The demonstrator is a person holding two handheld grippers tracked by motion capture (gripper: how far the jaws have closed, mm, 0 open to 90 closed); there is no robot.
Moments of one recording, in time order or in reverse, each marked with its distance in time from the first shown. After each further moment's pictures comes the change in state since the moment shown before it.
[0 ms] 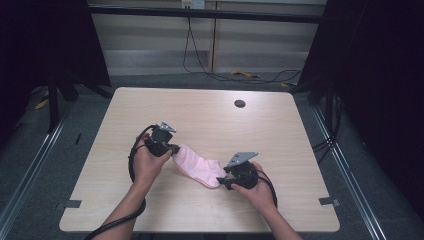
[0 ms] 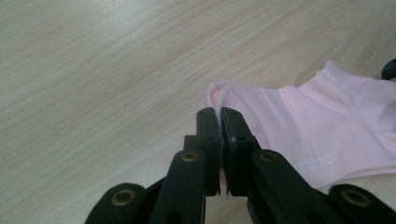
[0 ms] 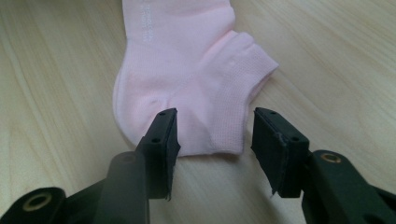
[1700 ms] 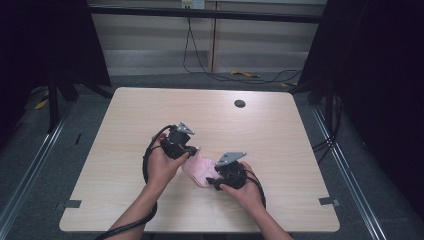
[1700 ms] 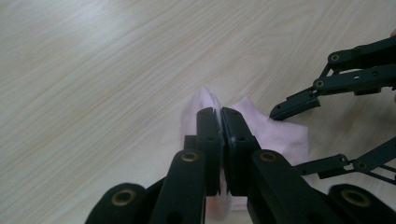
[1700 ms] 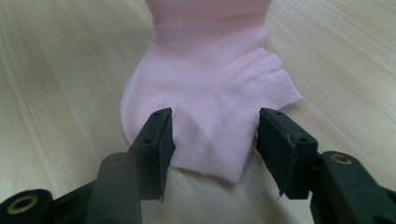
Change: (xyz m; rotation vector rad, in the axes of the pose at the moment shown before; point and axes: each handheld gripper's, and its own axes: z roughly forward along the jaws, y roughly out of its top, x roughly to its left) left arm -0.049 0.026 -0.003 -0.020 -0.083 0.083; right arm 0.017 0.016 0.022 -0.018 -0.003 0.004
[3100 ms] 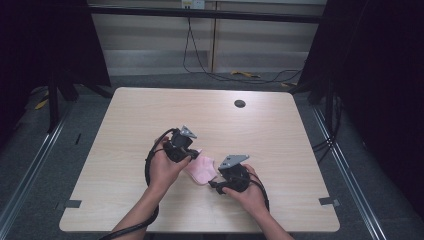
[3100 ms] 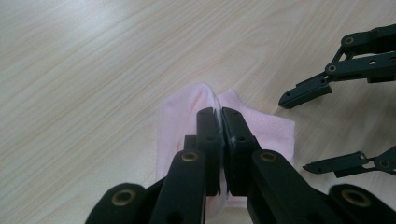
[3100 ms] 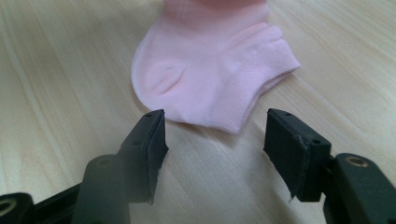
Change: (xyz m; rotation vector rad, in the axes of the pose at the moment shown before) left arm -0.006 -0.005 0.008 0.020 -0.007 0.007; right arm 0.002 -0.008 -0.008 0.016 -0.010 -0.001
